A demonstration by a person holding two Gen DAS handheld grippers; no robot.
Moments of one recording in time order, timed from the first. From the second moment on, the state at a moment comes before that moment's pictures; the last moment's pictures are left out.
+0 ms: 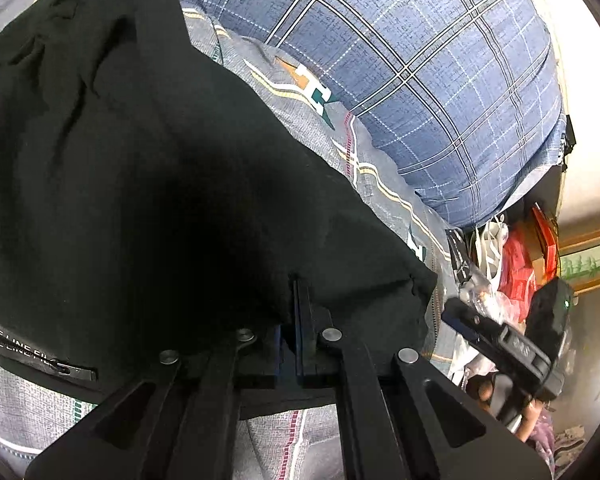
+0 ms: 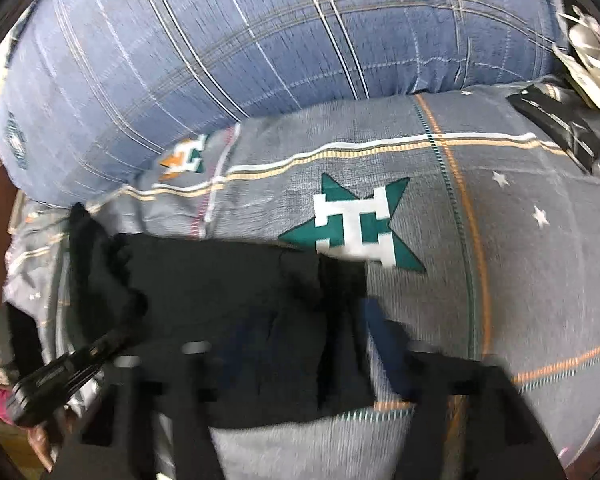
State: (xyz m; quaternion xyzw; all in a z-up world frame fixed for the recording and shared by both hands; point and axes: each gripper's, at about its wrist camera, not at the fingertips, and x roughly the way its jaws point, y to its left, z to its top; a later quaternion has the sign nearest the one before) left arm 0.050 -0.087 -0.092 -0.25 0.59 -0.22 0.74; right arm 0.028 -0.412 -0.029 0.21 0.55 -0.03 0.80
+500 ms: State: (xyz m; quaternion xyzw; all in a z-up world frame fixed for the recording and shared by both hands) left arm 0.046 -0.091 -0.080 -0.26 0.56 -0.25 0.74; right arm 0.018 -0.387 -0.025 0.14 0.59 -0.01 0.80
